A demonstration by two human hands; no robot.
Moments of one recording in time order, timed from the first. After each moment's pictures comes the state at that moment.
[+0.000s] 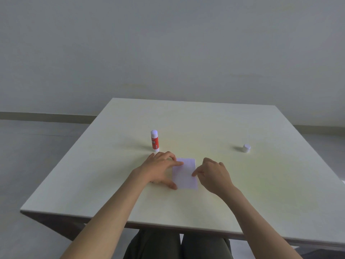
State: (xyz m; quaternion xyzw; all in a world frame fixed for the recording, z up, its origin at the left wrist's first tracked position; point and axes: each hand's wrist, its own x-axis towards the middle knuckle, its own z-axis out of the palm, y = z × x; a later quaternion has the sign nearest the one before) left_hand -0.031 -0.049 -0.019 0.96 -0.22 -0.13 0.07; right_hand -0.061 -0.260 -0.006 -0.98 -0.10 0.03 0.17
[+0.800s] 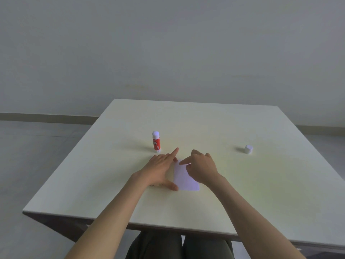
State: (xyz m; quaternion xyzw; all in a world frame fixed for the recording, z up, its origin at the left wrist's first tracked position) left_hand -0.040 -0.049 -0.017 0.96 -0.20 -0.12 0.15; right_hand -0.029 -0.224 -0.008 -0.97 -0.15 0.02 0.17
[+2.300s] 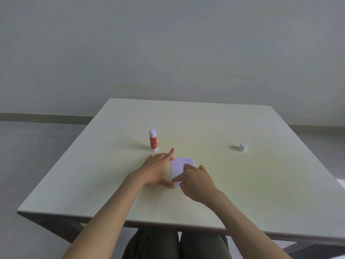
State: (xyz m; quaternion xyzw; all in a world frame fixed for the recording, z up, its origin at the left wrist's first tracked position) left_hand -0.040 -0.048 -0.025 0.96 -0.20 -0.12 0.16; right_hand -0.085 -0.224 0.000 -0.96 -0.23 0.05 0.14
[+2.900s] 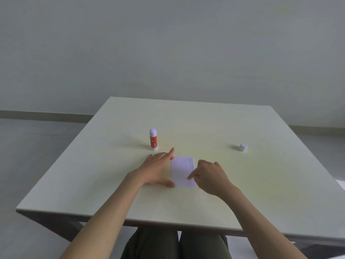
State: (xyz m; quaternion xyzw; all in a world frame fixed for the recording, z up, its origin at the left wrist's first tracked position) left_hand -0.038 -0.046 -0.031 0.96 -0.20 -0.11 0.16; right_hand -0.072 -0.256 0.004 -0.97 -0.16 0.06 0.15
